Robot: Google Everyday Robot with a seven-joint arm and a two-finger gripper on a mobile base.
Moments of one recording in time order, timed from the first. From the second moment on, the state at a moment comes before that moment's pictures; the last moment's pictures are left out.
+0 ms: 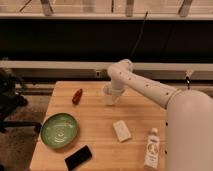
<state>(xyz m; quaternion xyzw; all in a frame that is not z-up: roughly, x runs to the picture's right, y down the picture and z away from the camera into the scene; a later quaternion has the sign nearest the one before) 0.067 0.071 0.892 -0.29 -0.14 -0.30 0.90</state>
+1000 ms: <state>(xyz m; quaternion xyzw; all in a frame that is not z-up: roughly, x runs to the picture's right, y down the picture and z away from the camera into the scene) 0.084 0.010 0.851 -0.28 -0.14 -0.30 0.90</state>
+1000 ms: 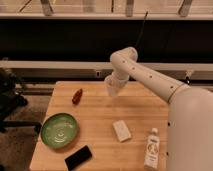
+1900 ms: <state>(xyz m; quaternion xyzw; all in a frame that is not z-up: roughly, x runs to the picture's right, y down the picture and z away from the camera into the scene) 0.091 -0.061 0.768 -0.25 -0.13 -0.31 0.91</state>
